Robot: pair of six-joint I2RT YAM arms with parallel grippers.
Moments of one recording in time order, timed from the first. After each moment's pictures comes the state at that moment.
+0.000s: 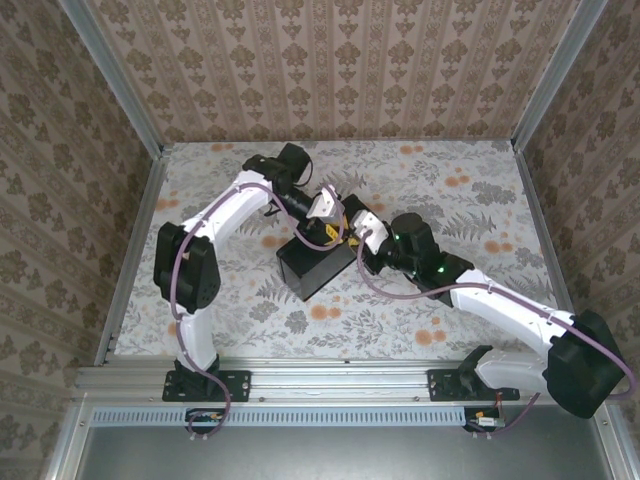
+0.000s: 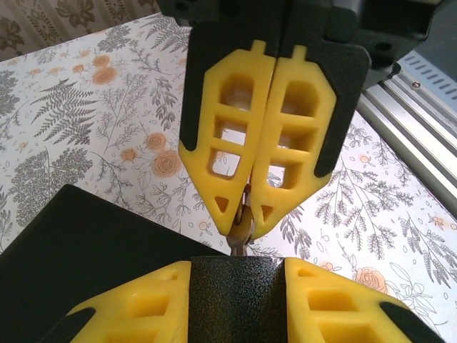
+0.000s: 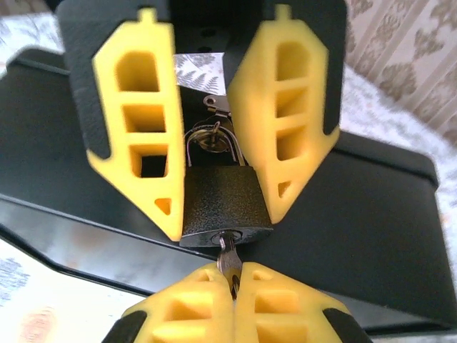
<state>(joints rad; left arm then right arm) -0.57 1.92 1.71 -1.10 1.00 1.39 0.63 1.19 0.75 -0.01 -0.16 -0.22</state>
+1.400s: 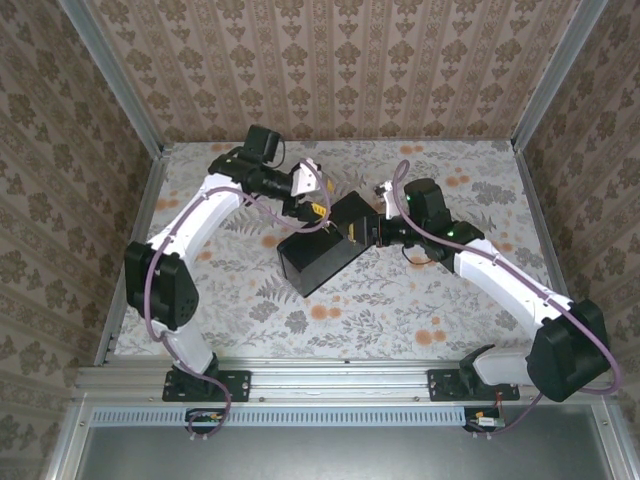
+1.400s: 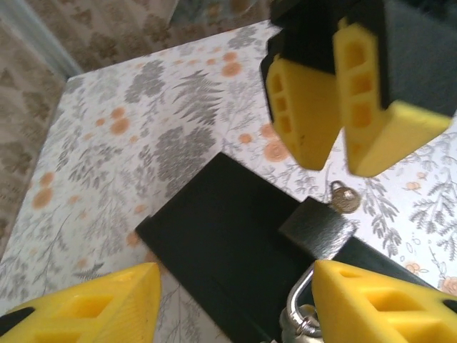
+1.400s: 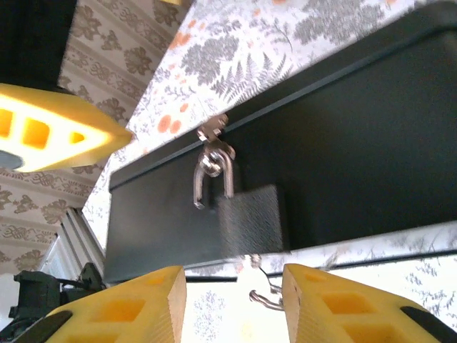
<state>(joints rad) -0.46 1.74 1.61 -0.76 0.90 1.05 0.44 1.30 1.00 -0.28 -0.50 0.41</state>
